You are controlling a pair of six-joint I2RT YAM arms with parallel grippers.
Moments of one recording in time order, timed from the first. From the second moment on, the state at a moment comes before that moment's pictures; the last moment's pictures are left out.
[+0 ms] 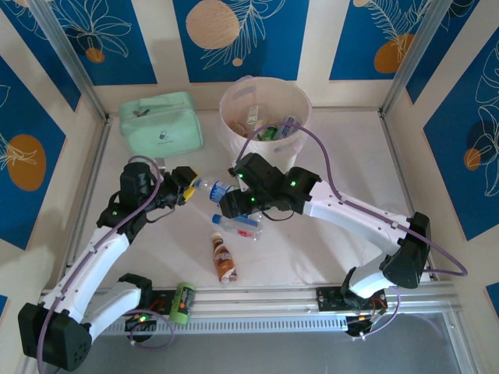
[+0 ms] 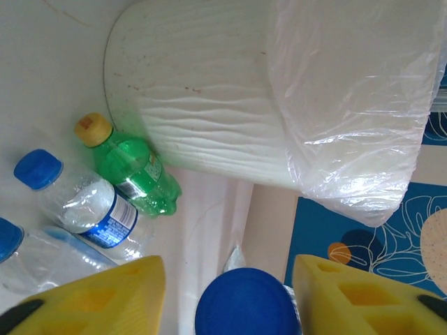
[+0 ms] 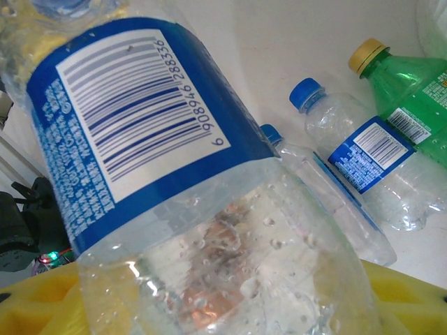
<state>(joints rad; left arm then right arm) -0.29 0.92 0.73 -0.26 0.48 -1.26 1.00 1.48 1.43 -0.87 -0.05 0.57</state>
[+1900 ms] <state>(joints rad) -0.49 2.08 2.37 -0.53 0.18 -1.08 0.92 0.96 1.16 -1.03 0.08 0.76</state>
